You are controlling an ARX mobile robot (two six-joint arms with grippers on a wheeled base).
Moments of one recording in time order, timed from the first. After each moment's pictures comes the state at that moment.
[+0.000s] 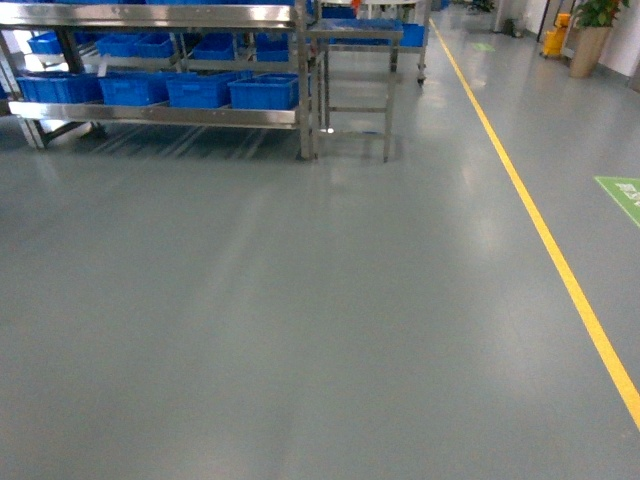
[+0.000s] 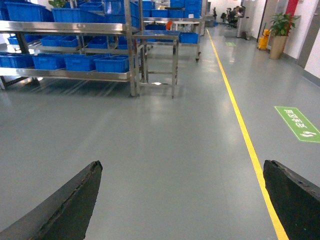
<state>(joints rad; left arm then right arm) -0.32 0.28 0.24 0.10 -0.39 -0.06 0.00 0.01 0.01 -0.01 0.00 0.00</state>
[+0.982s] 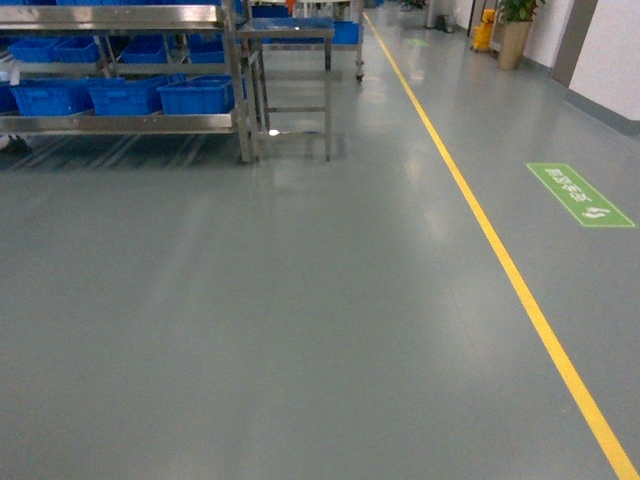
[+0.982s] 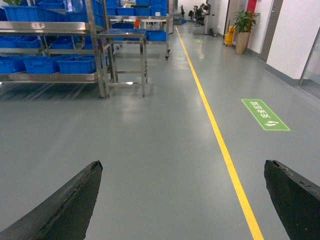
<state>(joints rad) -0.32 0.28 0.24 0.10 -0.39 -0.06 0.00 0.01 0.01 -0.01 0.00 0.00</state>
